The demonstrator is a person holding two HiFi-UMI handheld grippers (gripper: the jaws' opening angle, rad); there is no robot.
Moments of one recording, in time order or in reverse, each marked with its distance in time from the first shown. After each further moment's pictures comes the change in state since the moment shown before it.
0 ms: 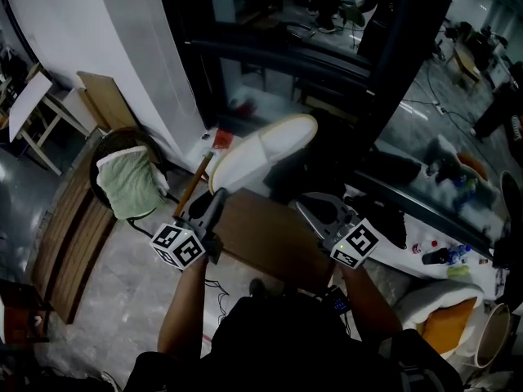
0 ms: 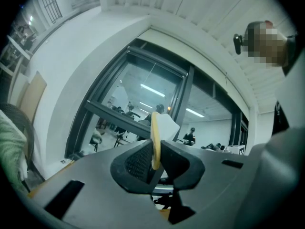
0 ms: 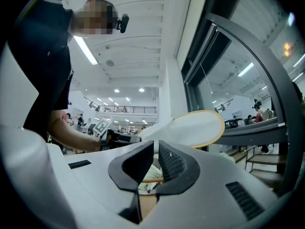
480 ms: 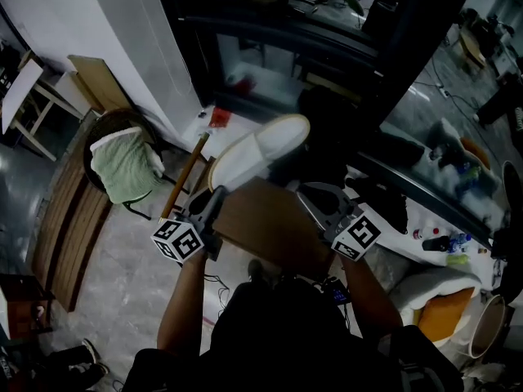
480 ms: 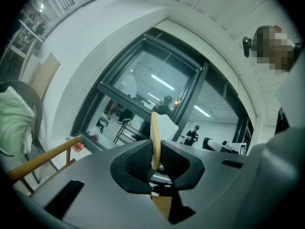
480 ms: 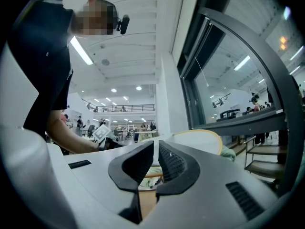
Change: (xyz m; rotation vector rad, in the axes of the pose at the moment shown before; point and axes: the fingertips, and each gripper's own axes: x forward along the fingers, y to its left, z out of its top) left arm -0.006 0.032 -0.060 -0.139 0.103 0.057; right arm 0.002 -0.008 -0.024 0.054 0.032 -0.008
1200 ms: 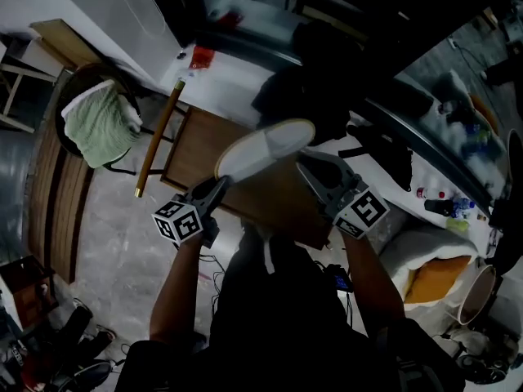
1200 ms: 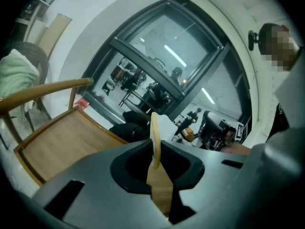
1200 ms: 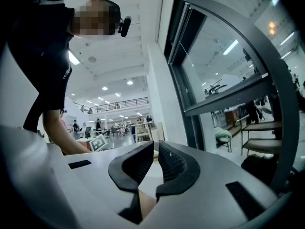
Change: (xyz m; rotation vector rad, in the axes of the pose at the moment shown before) left arm 0.017 0.049 -0.155 -0.178 0.342 0.006; right arm -0.004 -0.035 -0.086 0.136 0.104 -0.047
